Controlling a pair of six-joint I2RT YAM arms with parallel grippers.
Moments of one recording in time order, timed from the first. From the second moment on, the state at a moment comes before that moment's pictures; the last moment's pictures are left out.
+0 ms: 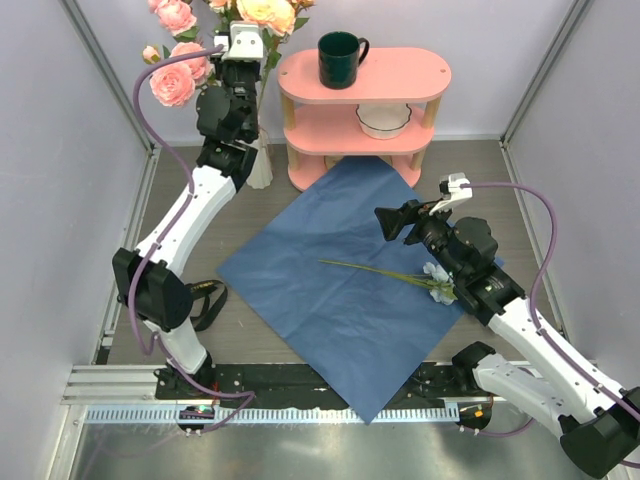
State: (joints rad) left arm -0.44 1.73 1.80 0.58 -0.42 0.48; right arm 0.53 0.81 0.72 0.07 0.06 0.36
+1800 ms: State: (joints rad) left arm -0.41 1.22 1.27 -0.18 -0.29 -0.41; right arm 0.53 1.11 0.78 -0.14 0.22 0.80
